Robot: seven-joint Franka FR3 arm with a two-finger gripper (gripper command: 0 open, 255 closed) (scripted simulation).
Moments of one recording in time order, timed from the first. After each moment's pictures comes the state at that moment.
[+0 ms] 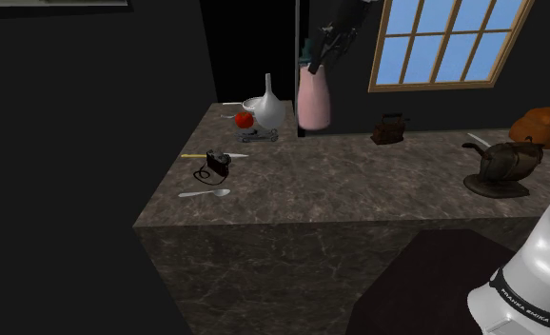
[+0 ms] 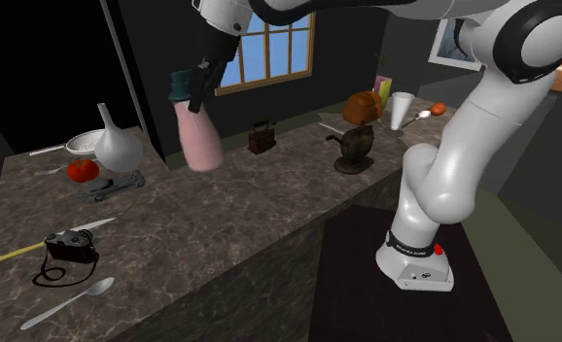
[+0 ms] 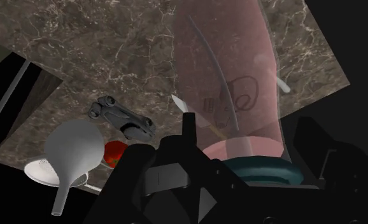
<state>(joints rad) 0.10 -0.31 0.04 -1.93 0.08 2.05 0.01</state>
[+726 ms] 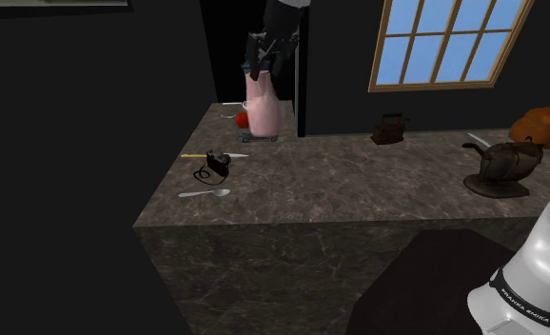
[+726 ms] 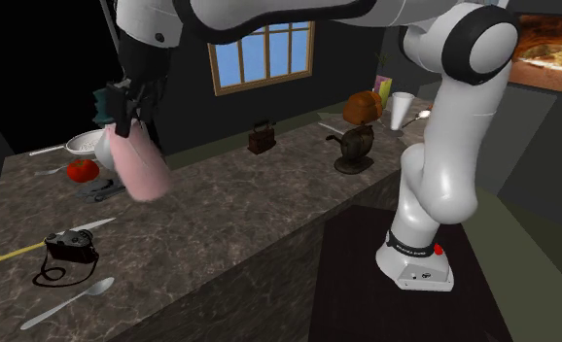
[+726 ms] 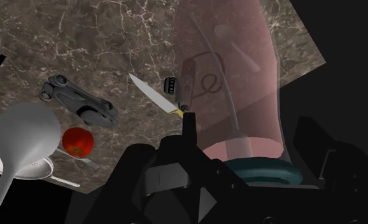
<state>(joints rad) 0.17 0.00 0.19 -1.60 -0.04 2.04 0.25</state>
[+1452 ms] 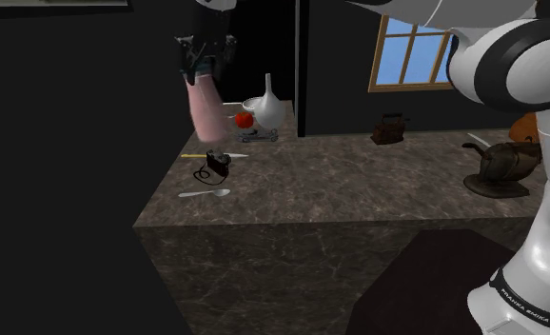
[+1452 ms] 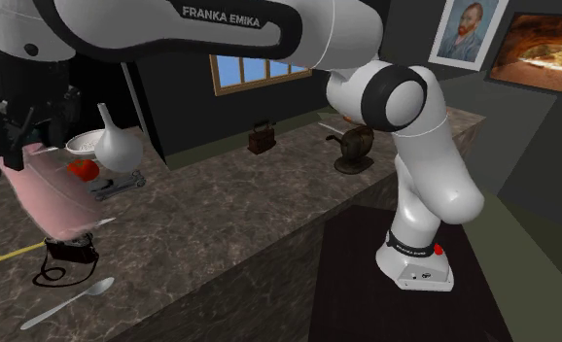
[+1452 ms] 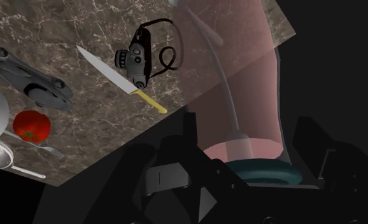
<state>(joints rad) 0.36 0.52 0.23 -0.86 -0.23 1.80 0.42</state>
